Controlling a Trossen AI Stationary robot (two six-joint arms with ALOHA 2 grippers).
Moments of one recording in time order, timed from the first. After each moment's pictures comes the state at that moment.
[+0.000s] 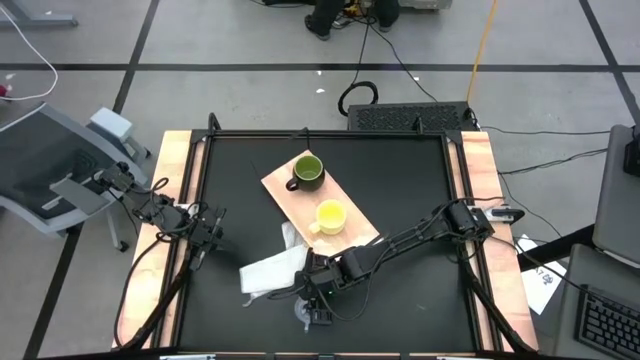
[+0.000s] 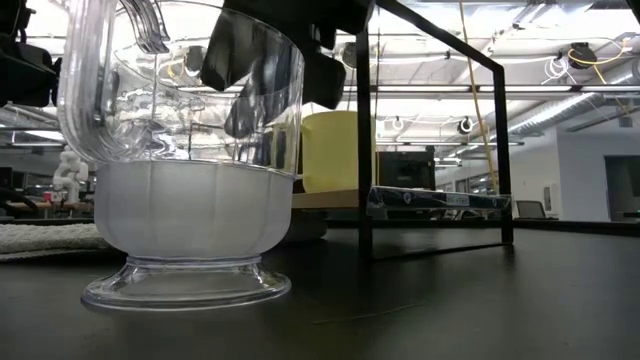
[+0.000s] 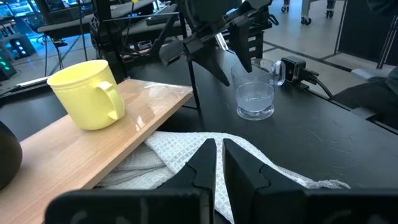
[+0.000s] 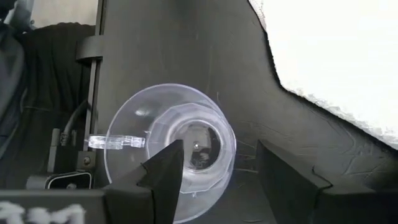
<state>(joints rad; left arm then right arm) -0.61 0.03 0.11 -0.31 -0.24 0.10 0.38 2.17 1.79 -0.61 -0.06 0.44</state>
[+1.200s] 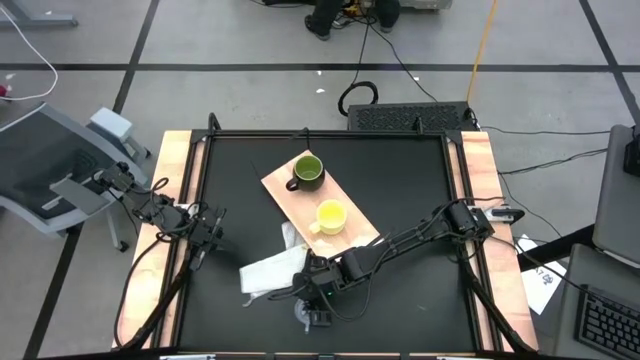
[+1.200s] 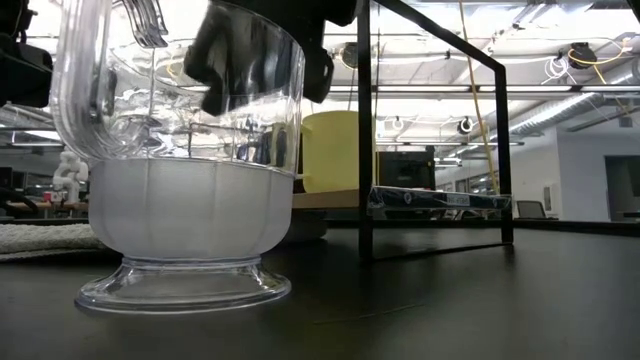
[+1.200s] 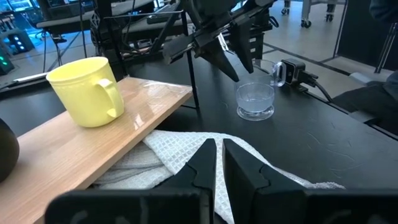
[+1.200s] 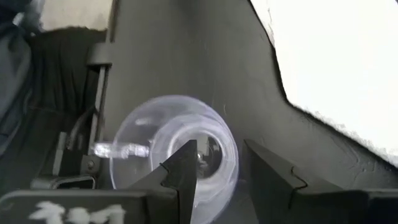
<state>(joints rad) -0.61 0.03 0.11 -0.31 -0.24 0.07 0.39 2.17 1.79 -0.57 -0.06 0.40</state>
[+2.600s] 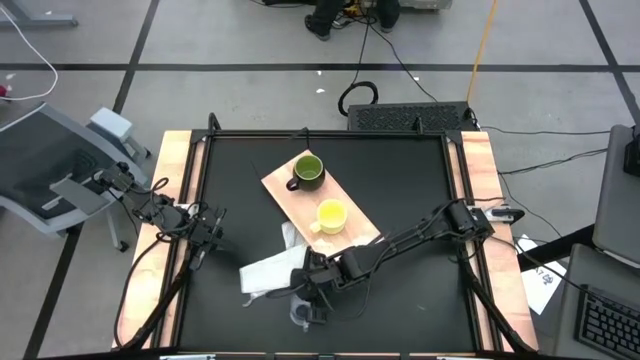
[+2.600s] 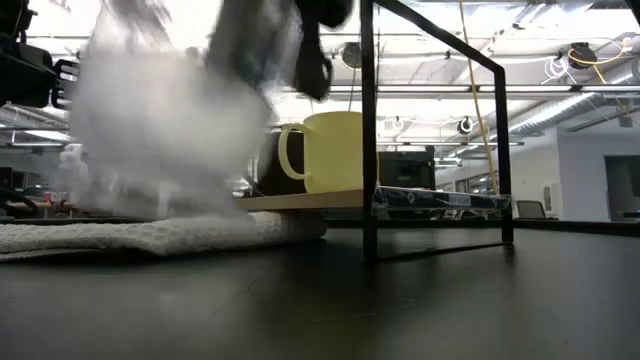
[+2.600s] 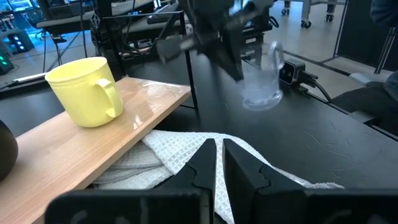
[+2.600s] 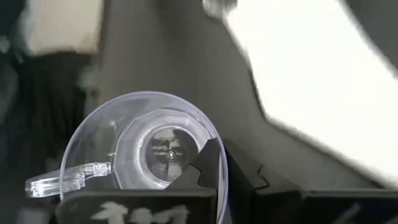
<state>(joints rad) -0.61 0.03 0.11 -0.31 -0.24 0.07 0.38 2.17 1.81 -0.58 0.01 0.44</state>
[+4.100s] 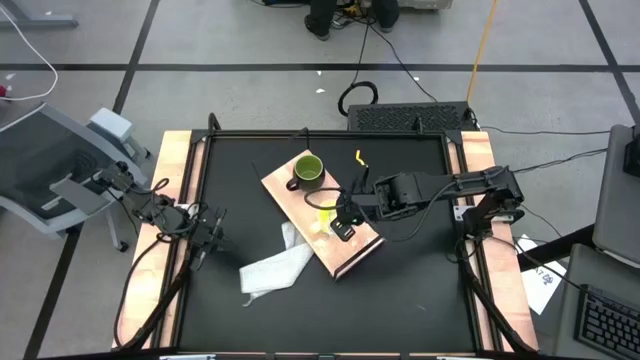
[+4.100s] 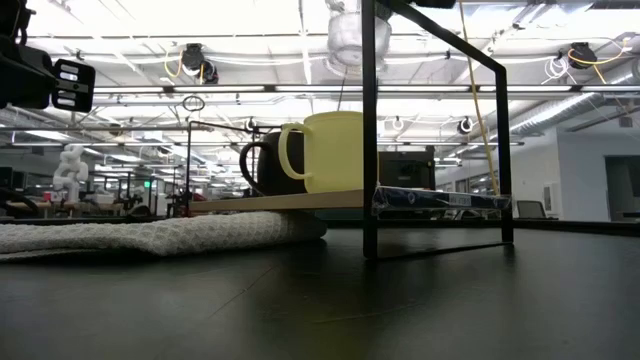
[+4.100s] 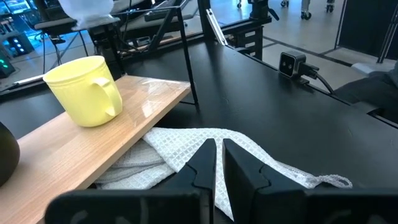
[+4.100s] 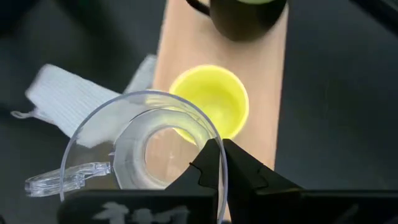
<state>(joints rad) -0.61 0.05 0.11 -0.31 -0.24 0.10 0.17 1.75 1.85 -1.27 0.34 0.91</state>
